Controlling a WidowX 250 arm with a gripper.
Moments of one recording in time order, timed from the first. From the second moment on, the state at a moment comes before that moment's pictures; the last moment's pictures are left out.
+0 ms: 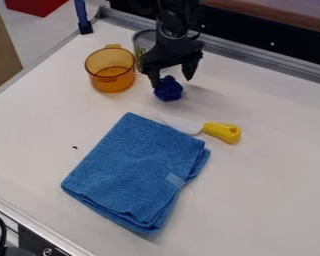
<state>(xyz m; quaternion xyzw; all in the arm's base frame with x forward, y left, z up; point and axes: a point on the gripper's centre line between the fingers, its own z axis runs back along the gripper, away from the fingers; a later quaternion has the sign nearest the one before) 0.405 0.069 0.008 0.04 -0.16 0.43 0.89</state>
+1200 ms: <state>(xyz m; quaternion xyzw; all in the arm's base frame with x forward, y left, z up) 0.409 0.062 -0.011 0.06 -0.17 0.47 0.87</state>
